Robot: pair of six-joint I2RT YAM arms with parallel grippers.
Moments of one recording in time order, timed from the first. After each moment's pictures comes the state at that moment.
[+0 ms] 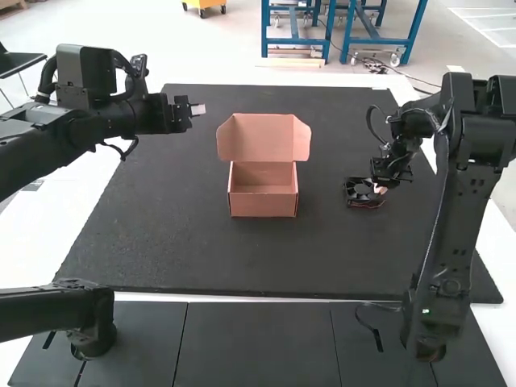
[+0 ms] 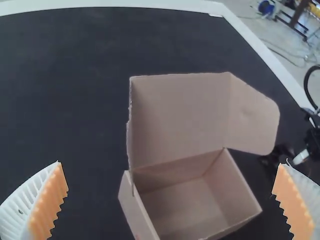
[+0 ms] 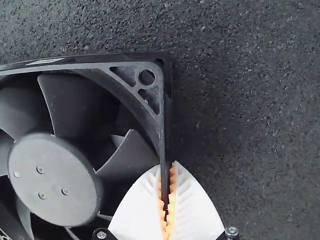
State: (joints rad) left arm -0.24 0.98 0.91 -0.29 0.26 -0.22; right arm -0.07 2.11 1.45 -0.81 -0.10 -0.07
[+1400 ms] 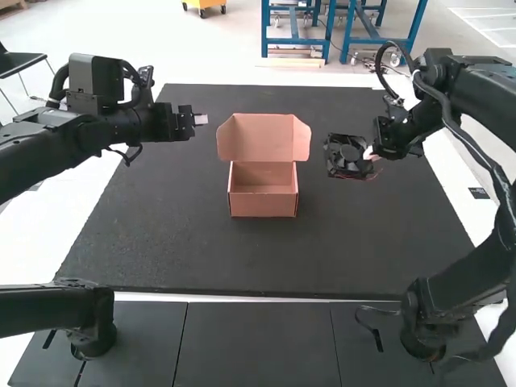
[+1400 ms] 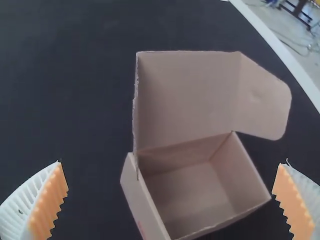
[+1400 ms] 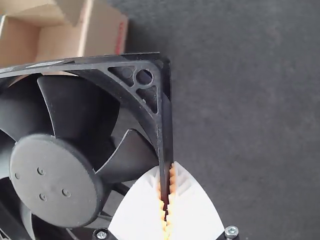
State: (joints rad) left arm -0.24 1.01 0.87 -0.28 0.26 -0.22; right arm 0.07 1.34 1.22 -1.02 -0.36 -0.03
